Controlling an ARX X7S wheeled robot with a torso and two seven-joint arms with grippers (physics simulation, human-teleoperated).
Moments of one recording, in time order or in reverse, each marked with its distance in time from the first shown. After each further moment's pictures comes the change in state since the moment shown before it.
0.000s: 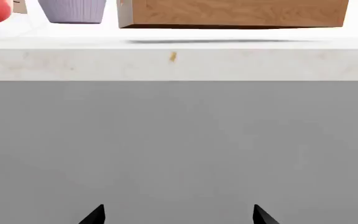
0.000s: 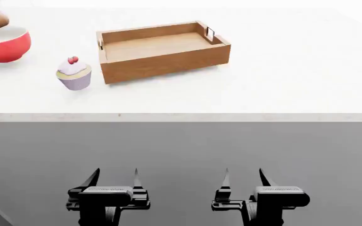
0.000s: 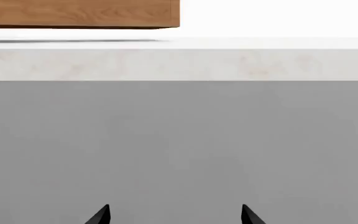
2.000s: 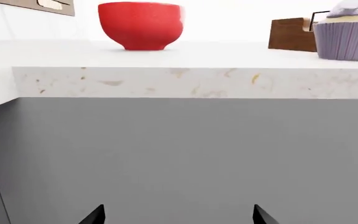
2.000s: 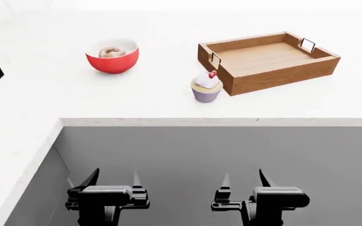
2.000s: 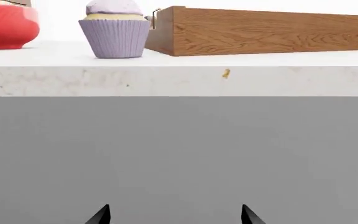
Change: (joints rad) left arm -0.013 -0.128 0.146 -0.007 -0.133 0.015 -0.145; right arm 0.007 0.129 -0.159 0.002 0.128 -0.016 0.162
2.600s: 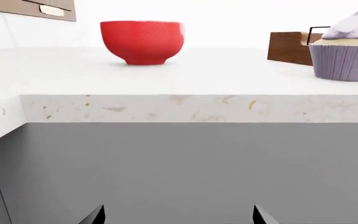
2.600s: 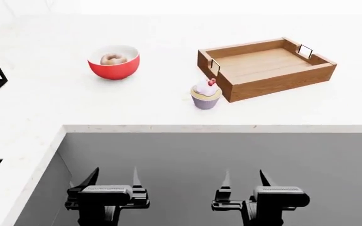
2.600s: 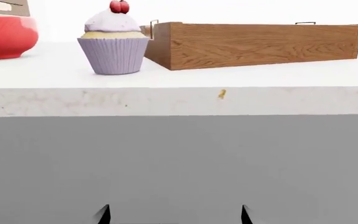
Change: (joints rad) left arm -0.002 -0.019 0.025 0.008 -0.012 0.000 -0.028; right arm 0.006 0.018 -0.020 -0.003 0.023 0.014 0.027
